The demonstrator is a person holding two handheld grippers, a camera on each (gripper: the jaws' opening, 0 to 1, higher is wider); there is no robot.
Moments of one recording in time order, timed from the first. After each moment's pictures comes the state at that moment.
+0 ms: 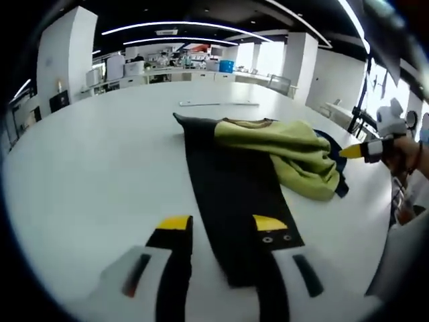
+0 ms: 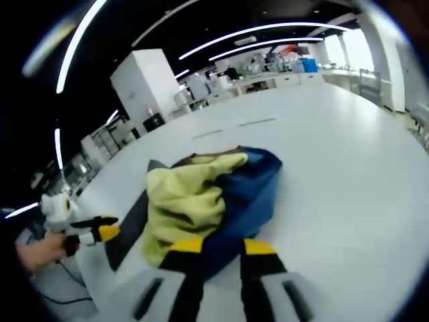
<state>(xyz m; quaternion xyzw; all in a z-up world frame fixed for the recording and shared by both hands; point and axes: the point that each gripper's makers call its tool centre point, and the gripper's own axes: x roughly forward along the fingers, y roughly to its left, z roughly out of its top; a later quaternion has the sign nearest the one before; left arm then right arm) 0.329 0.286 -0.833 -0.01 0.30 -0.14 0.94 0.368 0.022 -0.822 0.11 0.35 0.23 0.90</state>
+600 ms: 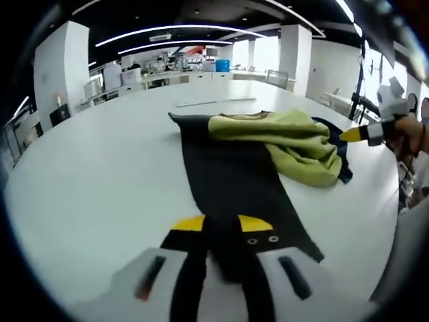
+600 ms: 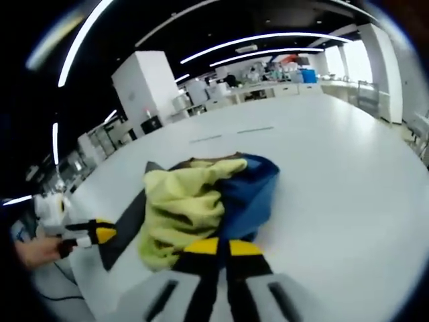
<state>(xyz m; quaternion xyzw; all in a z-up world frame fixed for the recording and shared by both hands) 0.326 0.286 -0.843 0.03 0.29 -0.14 0.95 0.369 0.020 -0.817 0.08 0.32 0.22 0.92</state>
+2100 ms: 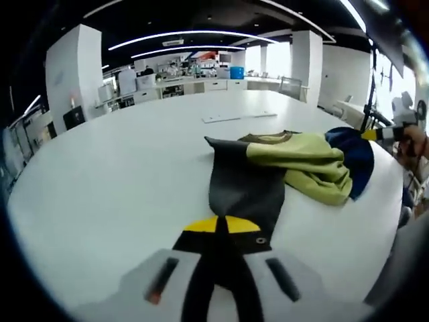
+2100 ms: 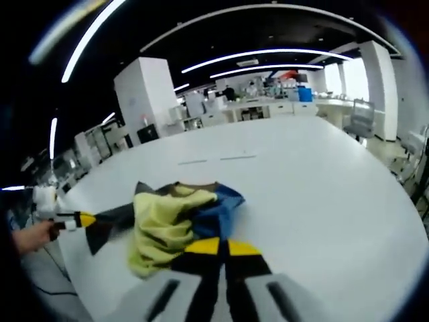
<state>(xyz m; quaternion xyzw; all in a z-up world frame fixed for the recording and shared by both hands) 0.332 0.347 -0.796 0.03 0.28 -0.10 0.96 0.390 -0.041 -0.767 0.06 0.28 0.19 0.94</state>
